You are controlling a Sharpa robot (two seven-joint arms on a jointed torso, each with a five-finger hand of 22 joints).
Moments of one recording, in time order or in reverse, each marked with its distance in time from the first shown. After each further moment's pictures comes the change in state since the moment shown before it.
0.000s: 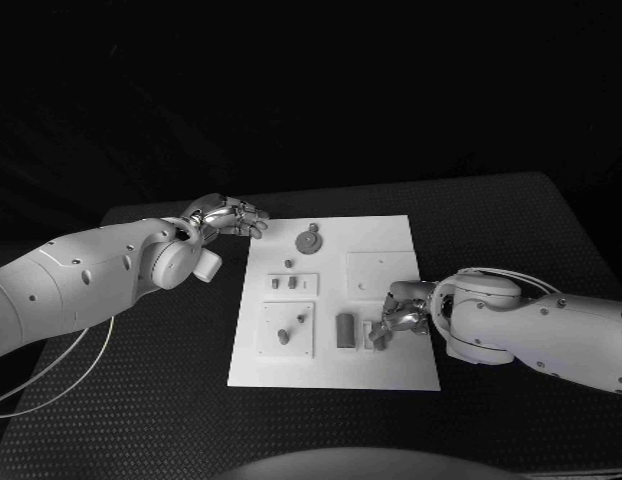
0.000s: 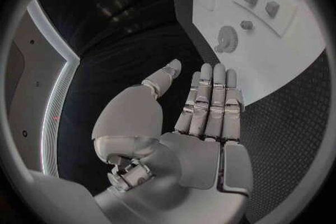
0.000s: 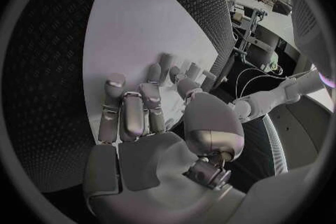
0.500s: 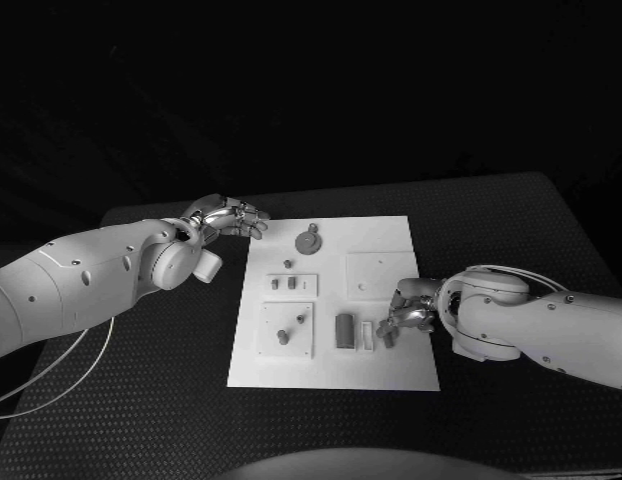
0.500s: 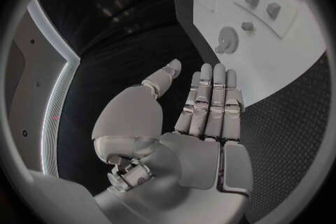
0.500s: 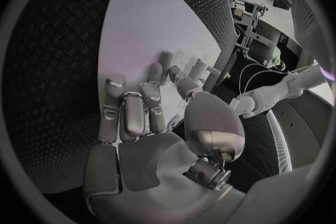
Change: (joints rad) left arm 0.000 0.000 0.000 0.003 0.000 0.001 0.001; left_hand 0.000 0.000 0.000 0.000 0.000 0.000 0.000 0.000 0.000 0.000 0.000 0.000 0.000 0.000 0.000 0.000 0.004 0.000 -0.004 0.004 0.000 -0.001; right arm 0.004 -0.018 0.002 -0.015 0.029 0.001 0.000; right_hand -0.047 -0.026 0.000 0.006 0.005 0.005 -0.005 -0.006 -0.001 -0.004 0.004 -0.013 -0.006 -0.002 -0.002 -0.001 -0.010 0.000 0.000 0.000 0.000 0.000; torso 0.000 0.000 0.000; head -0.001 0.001
